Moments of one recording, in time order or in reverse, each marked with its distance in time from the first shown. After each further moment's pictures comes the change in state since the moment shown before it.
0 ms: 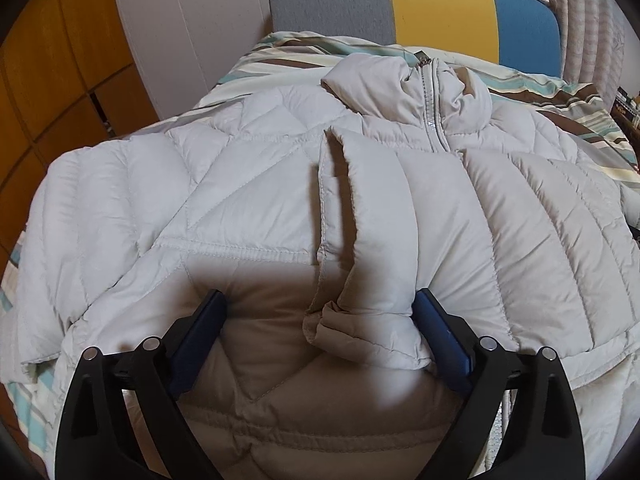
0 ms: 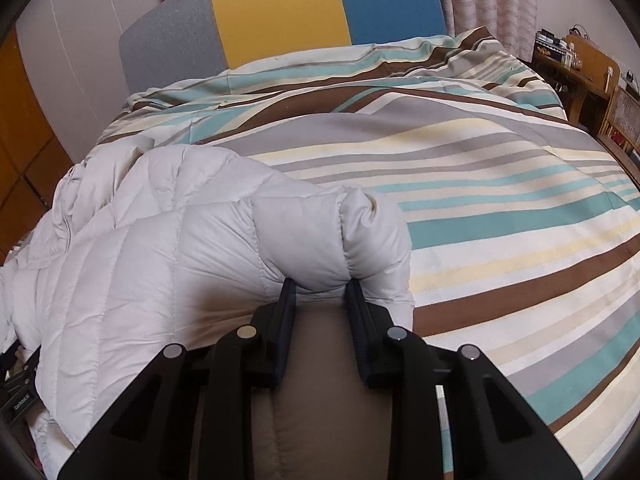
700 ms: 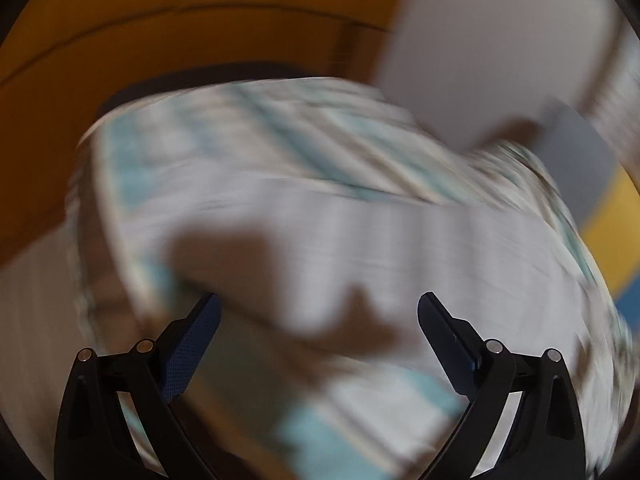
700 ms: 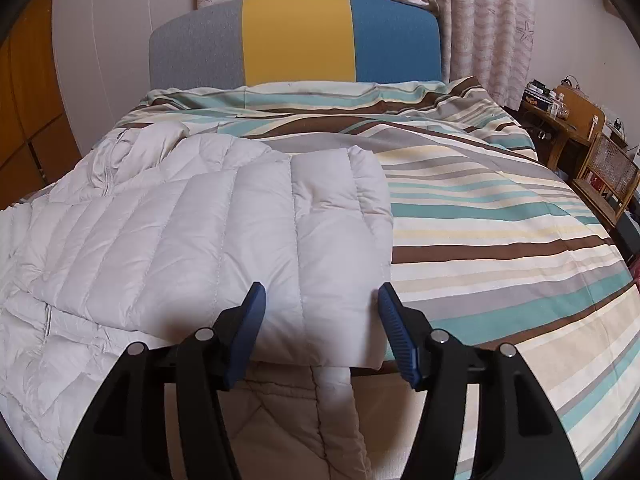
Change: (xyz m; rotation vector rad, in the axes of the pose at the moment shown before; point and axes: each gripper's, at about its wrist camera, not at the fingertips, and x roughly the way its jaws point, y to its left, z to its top) left arm -0.102 0.348 -0.117 -0.874 -0.057 0.266; right arm -0.071 0.024 -0.056 -0.120 -0.124 -0.095
